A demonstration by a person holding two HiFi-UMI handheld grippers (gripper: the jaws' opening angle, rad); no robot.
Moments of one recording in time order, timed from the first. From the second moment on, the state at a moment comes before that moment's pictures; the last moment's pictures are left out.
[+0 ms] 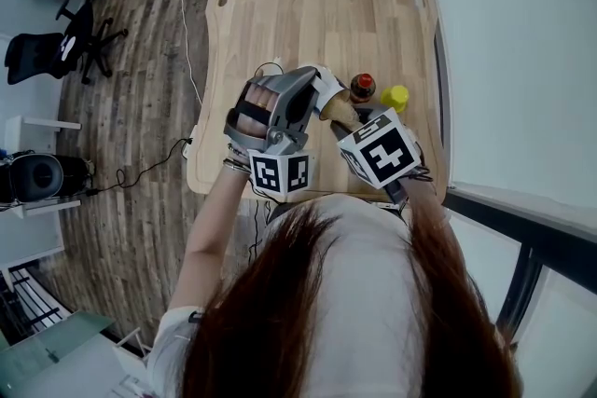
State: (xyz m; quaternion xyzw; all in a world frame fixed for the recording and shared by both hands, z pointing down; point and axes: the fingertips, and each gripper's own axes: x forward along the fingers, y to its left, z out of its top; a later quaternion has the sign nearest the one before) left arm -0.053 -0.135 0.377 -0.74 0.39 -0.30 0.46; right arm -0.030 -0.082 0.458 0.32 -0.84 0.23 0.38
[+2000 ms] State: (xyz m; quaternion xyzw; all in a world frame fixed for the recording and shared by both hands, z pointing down) left arm -0.050 -0.127 0.370 -0.74 0.38 -0.28 0.48; right arm -0.050 -0.089 0.440 0.20 -0.83 0.51 0.11
